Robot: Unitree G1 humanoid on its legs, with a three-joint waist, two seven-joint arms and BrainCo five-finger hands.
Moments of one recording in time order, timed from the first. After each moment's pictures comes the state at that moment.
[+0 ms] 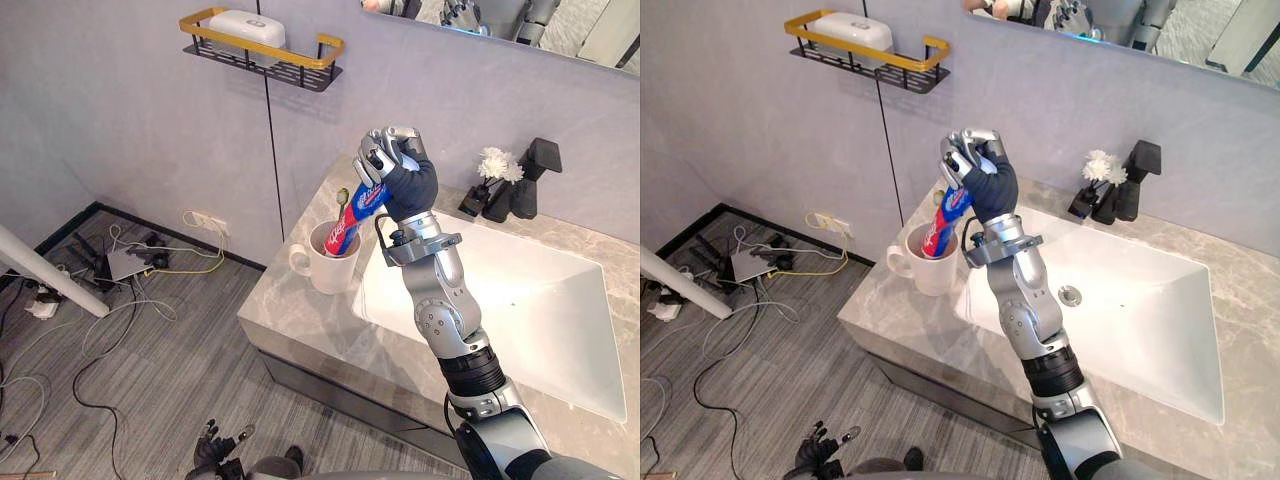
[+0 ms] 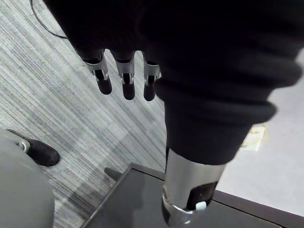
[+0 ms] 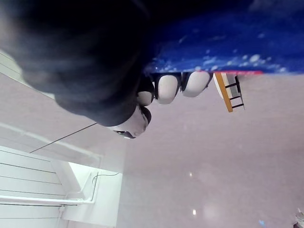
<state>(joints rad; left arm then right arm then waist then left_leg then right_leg) 0.26 0.02 0.23 0.74 -0.13 -0.05 0.13 -0.51 -0.06 0.21 -0.10 0.64 -0.14 0.09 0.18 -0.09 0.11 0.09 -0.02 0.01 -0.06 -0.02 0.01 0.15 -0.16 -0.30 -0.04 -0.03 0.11</state>
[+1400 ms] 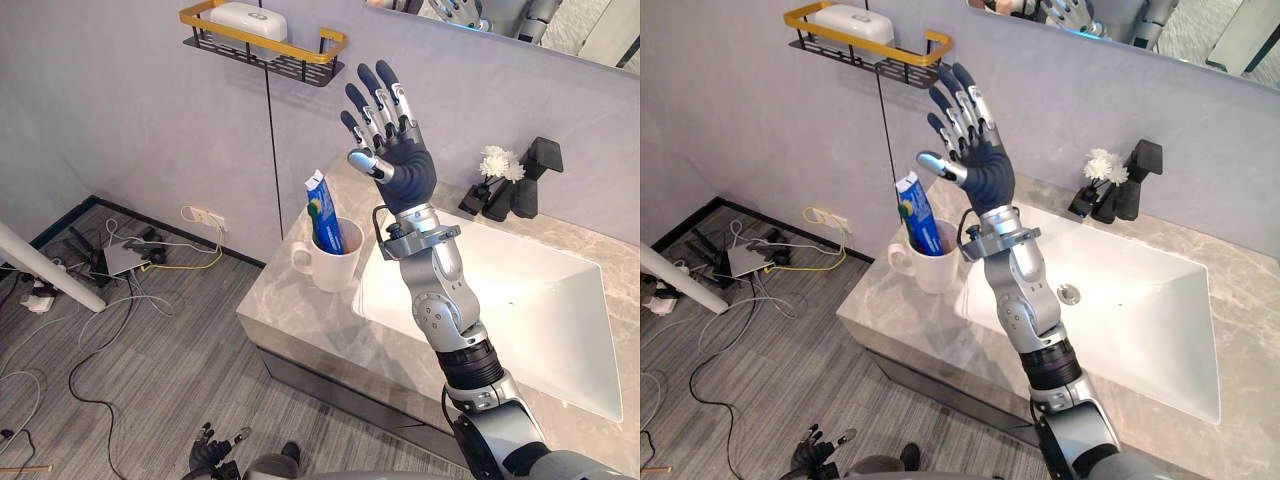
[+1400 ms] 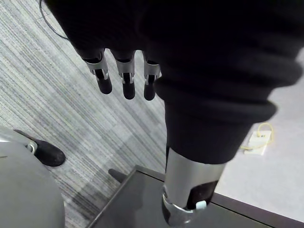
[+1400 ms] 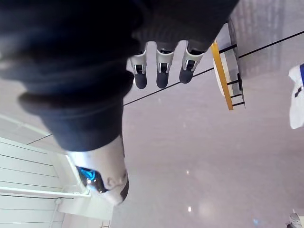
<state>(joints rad) 0.26 0.03 0.23 0.74 -0.15 -0.05 0.13 -0.54 -0.06 0.21 -0.09 0.60 -0.14 0.08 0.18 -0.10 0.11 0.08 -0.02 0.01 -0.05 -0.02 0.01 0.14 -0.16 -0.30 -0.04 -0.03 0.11</state>
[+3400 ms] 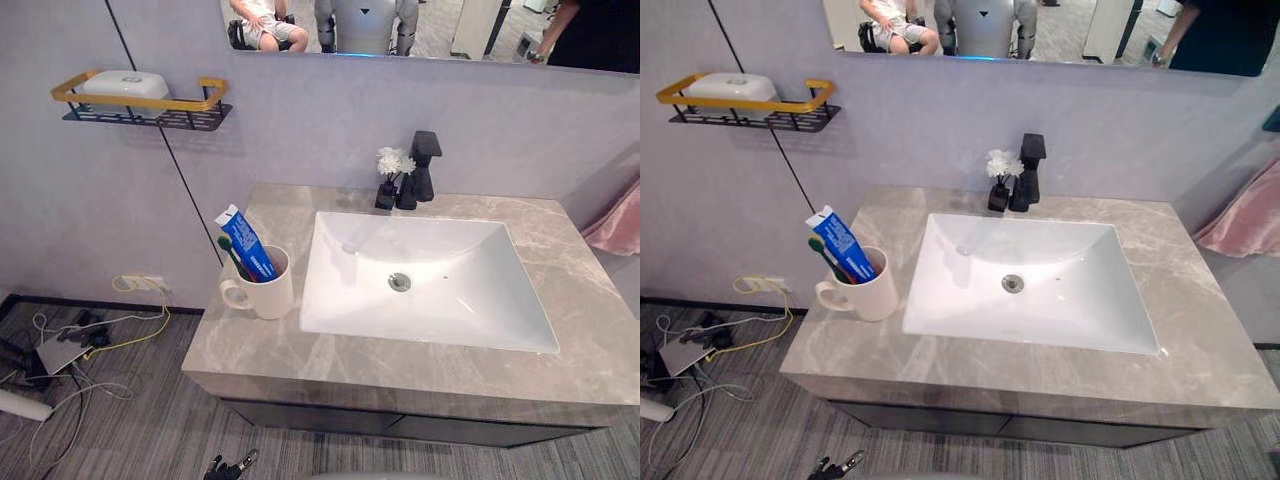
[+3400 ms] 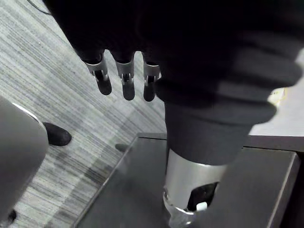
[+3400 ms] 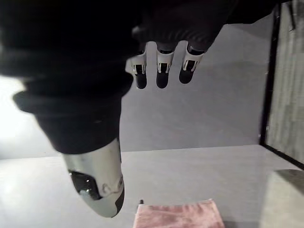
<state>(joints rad) 0.19 -0.08 0.44 0.88 -0.15 0.00 0.07 0.21 0.06 -1.06 -0.02 0.28 -0.13 -0.35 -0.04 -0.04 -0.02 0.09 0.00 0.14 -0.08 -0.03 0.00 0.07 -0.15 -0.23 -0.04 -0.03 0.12</state>
